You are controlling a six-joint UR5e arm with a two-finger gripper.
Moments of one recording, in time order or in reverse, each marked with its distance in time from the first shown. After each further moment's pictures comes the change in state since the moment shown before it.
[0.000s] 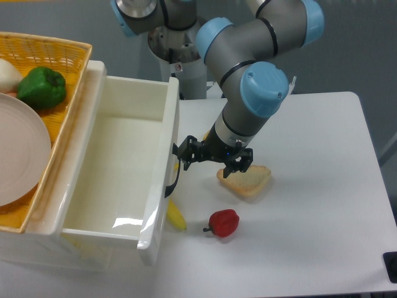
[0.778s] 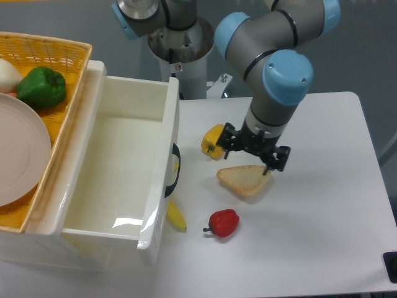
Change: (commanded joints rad) arm 0.120 -0.009 0.002 0.092 0.225 0.344
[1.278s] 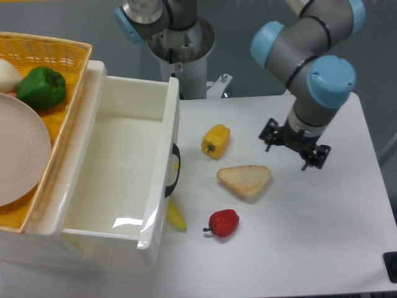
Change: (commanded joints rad) arm 0.106 -0.087 -0.008 0.086 0.089 0.371
